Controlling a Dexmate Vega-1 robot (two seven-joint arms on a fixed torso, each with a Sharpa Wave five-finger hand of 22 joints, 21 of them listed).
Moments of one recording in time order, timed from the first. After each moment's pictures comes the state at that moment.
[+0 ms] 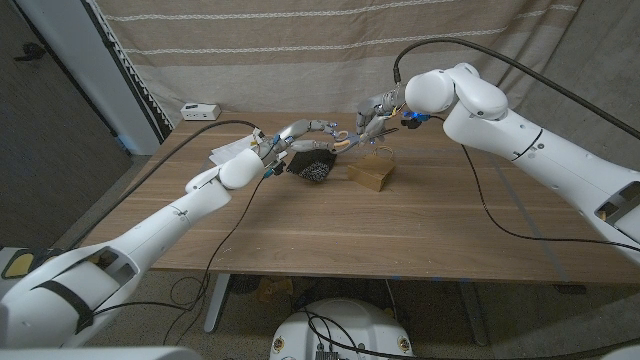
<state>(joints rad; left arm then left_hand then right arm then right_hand) 0.58 0.63 0.64 -1.36 0.14 -0.41 -0.01 0.66 -0.19 0.64 -0.18 0.27 0.74 -0.18 0.22 0.19 0.37 -0.18 0.19 0.19 0.19 -0.04 0.17 0.17 0.27 -0.04 0.18 0.17 -0.27 -0.78 -0.83 -2.00 -0.57 -0.37 0.87 1.15 0.19 0.14 -0.05 0.19 0.87 0.04 0.19 0.60 1.05 0.00 0.56 0.54 1.08 -0.13 0.79 0.45 0.49 -0.05 1.56 0.29</state>
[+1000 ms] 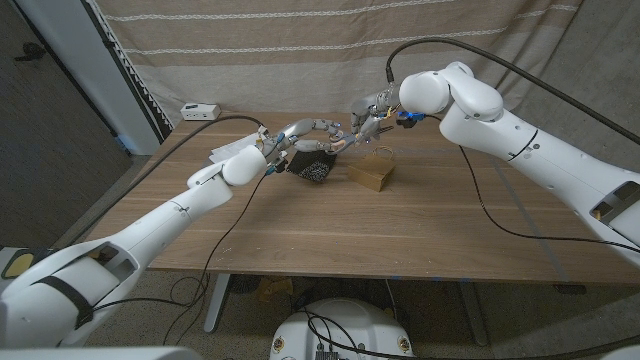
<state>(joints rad) 0.56 0.64 0.66 -1.39 0.21 -0.39 -0.01 0.69 -0.19 0.58 -0.17 0.28 0.71 -0.18 0.20 0.20 0.36 -0.17 0.20 0.19 0.19 -0.04 0.17 0.17 0.27 -0.04 0.18 0.17 -0.27 -0.76 -0.84 -2.00 -0.61 -0.31 0.87 1.15 0.19 0.14 -0.05 0.19 0.87 0.04 0.19 0.59 1.05 0.00 0.55 0.55 1.08 -0.13 0.79 0.45 0.49 -0.05 1.56 0.29</state>
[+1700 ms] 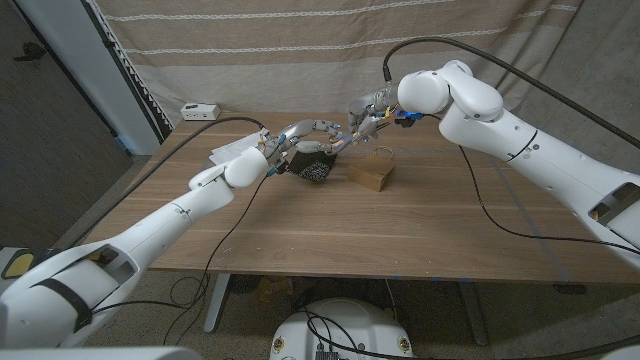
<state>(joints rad) 0.57 0.63 0.67 -1.40 0.23 -0.36 0.02 0.70 -0.18 0.54 -0.17 0.28 0.75 -0.19 0.22 0.20 0.39 -0.19 0.21 0.19 0.20 -0.04 0.17 0.17 0.28 -0.04 0.19 0.17 -0.28 -0.75 -0.82 -2.01 -0.63 -0.27 0.88 1.15 0.19 0.15 -0.03 0.19 0.86 0.04 0.19 0.59 1.05 0.00 0.55 0.56 1.08 -0.13 0.80 0.44 0.49 -0.05 1.56 0.28</state>
